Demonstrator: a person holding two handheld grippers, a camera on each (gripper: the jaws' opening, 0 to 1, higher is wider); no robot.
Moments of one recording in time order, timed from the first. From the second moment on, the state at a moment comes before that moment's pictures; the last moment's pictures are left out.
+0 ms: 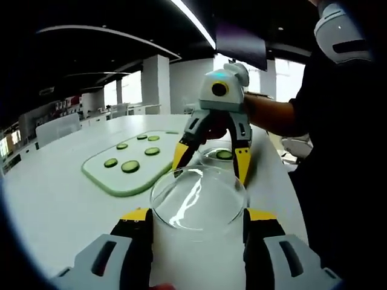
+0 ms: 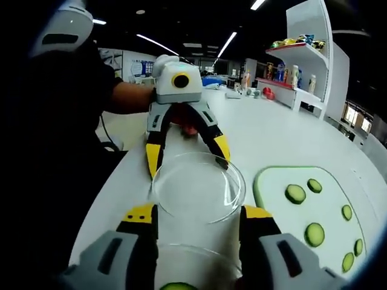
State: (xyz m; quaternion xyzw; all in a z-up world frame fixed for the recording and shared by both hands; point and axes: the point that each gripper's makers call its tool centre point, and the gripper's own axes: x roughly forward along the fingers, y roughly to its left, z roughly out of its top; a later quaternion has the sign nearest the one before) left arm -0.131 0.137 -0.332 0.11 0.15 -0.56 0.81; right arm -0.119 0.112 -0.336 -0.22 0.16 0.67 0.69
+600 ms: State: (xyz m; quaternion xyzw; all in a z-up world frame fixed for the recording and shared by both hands) left arm -0.130 0.137 -0.327 0.12 0.15 -0.56 0.81; right arm -0.116 0.106 -0.329 -0.23 0.14 0.67 0.69
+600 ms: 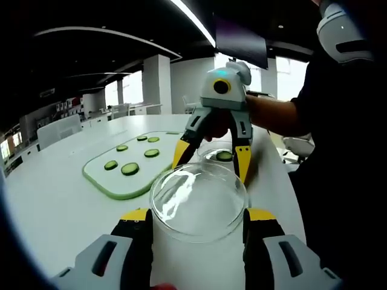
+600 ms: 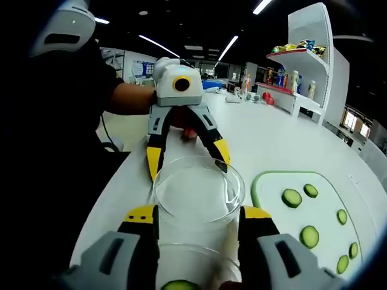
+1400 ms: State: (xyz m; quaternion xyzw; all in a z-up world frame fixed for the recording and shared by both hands) left arm -0.138 0.075 -0.292 0.13 0.11 -0.60 0.78; right arm -0.132 0.046 -0.302 -0.22 0.14 0.63 0.73
